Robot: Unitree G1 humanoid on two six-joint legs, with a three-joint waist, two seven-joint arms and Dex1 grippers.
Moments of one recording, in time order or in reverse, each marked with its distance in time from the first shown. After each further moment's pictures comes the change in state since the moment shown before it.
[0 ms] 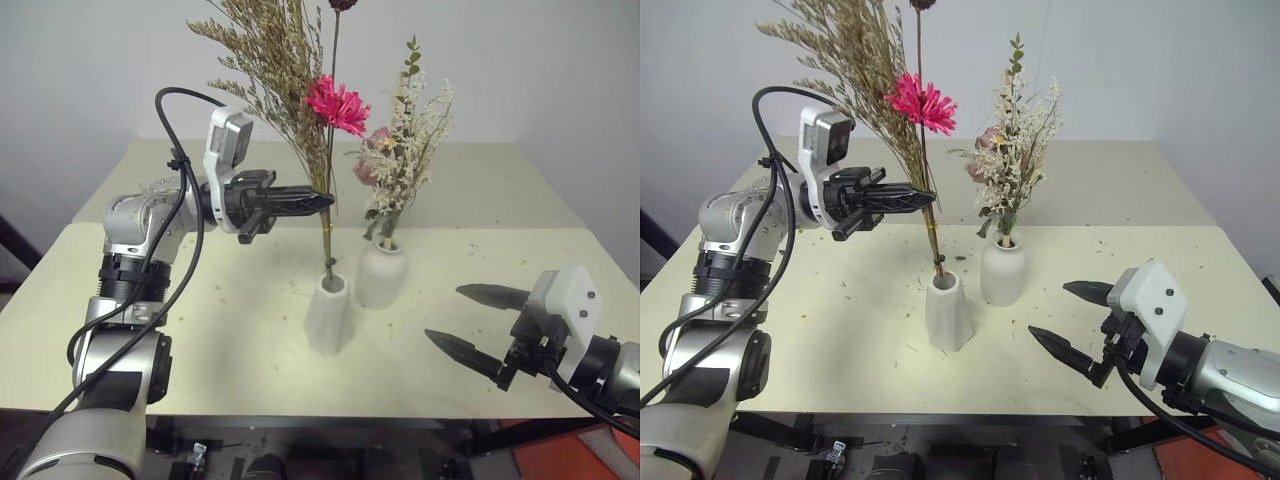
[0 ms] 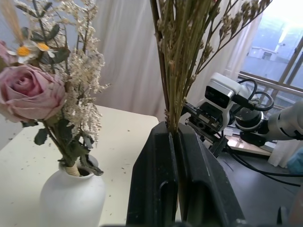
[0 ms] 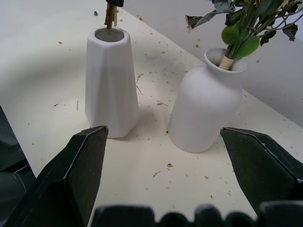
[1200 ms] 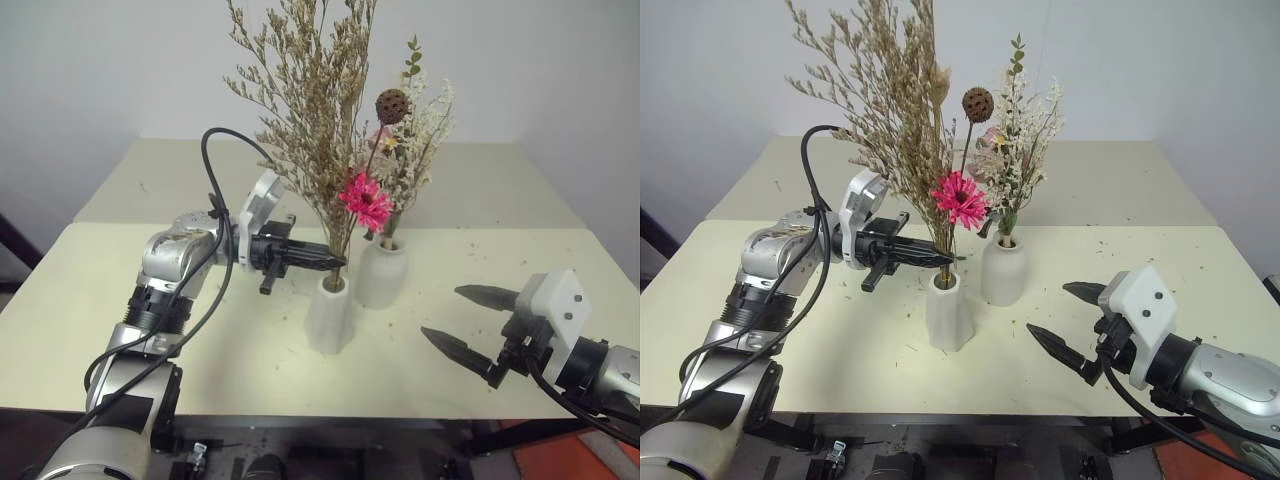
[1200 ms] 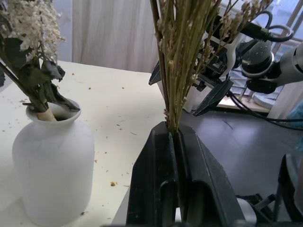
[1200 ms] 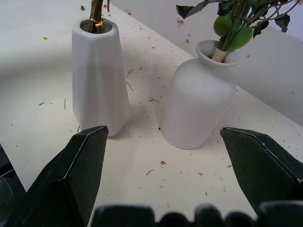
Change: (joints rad) left arm 0.163 -0.039 -0.118 -0.099 0.160 -0.211 -0.059; right arm 0.004 0.020 0.051 -0.010 -0.059 -0.008 -0.061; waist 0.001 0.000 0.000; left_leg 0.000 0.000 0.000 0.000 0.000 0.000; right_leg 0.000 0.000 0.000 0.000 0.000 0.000
